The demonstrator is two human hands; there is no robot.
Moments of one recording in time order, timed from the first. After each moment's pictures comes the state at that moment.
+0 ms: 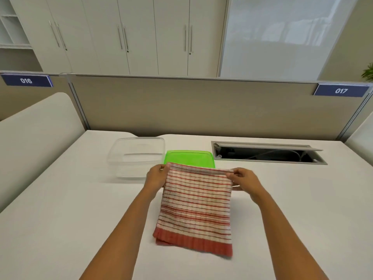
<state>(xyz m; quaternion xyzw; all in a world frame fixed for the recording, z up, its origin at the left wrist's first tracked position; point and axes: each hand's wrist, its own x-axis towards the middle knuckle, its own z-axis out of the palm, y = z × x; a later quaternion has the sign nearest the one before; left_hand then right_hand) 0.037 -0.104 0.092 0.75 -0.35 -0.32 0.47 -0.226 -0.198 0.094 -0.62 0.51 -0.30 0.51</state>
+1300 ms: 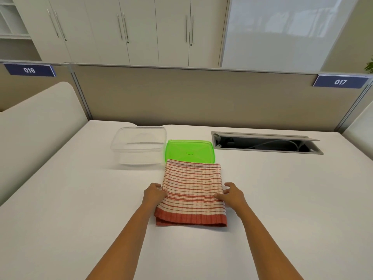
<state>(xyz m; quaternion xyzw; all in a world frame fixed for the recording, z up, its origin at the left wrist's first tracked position) 0.022 -0.044 0.036 0.81 -0.25 -0.39 0.36 -0.213 -0.137 0.035 -0.63 0.62 -0.15 0.45</state>
